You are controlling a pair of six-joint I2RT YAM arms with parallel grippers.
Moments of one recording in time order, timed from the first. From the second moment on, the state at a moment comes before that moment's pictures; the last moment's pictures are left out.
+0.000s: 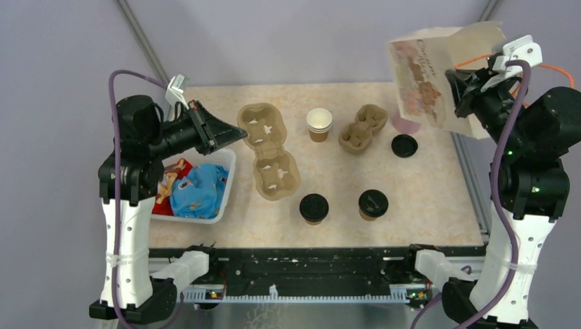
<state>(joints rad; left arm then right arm) -0.11 1.05 1.66 -0.92 0.77 -0.78 -0.10 1.03 1.79 -0.68 -0.36 -0.22</state>
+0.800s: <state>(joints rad) -0.11 0.96 1.68 -0.96 0.63 -0.75 0.63 1.44 1.98 -0.79 -0.49 -0.49</state>
